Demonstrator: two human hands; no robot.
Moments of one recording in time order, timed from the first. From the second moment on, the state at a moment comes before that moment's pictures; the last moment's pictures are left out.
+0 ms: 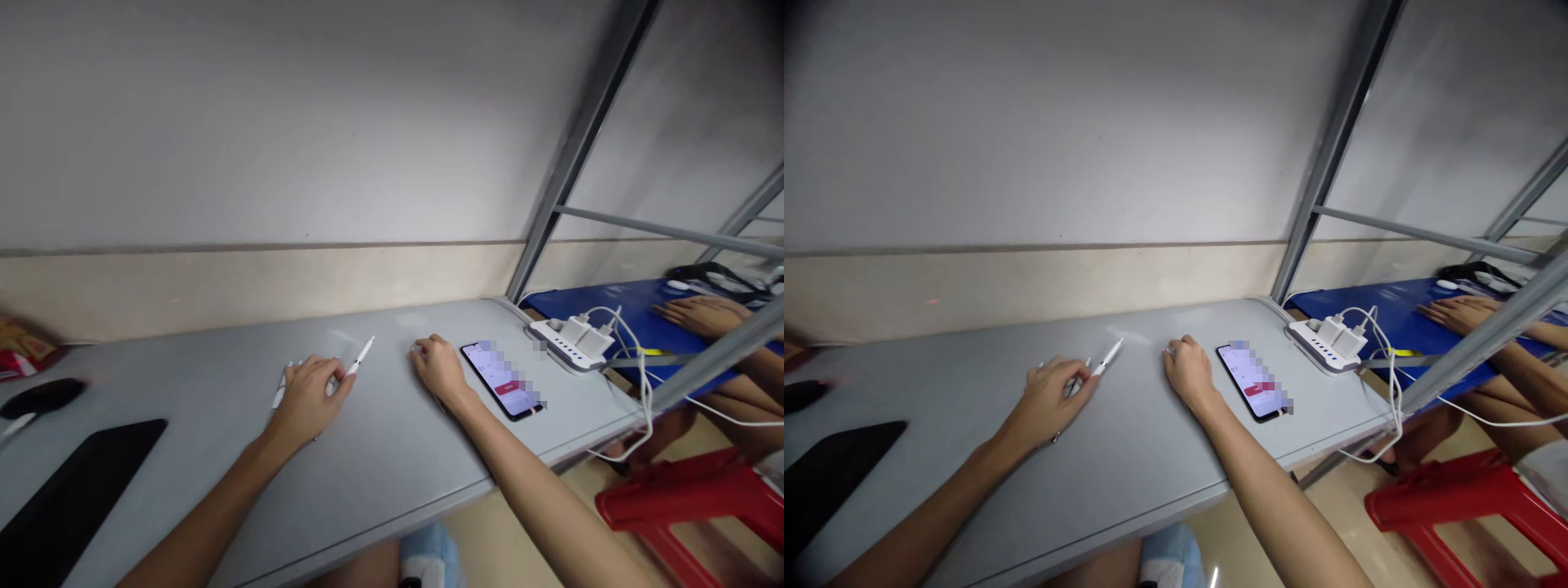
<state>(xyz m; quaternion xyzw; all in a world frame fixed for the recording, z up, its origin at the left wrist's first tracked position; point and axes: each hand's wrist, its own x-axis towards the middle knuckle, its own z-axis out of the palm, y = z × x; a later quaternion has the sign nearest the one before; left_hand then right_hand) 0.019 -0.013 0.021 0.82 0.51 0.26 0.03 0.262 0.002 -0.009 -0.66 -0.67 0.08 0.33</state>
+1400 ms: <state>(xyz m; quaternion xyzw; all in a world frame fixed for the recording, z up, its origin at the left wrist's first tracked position) 0.017 -0.005 0.005 0.86 0.45 0.26 -0.02 0.245 -0.015 0.006 -0.45 -0.71 0.34 0.42</state>
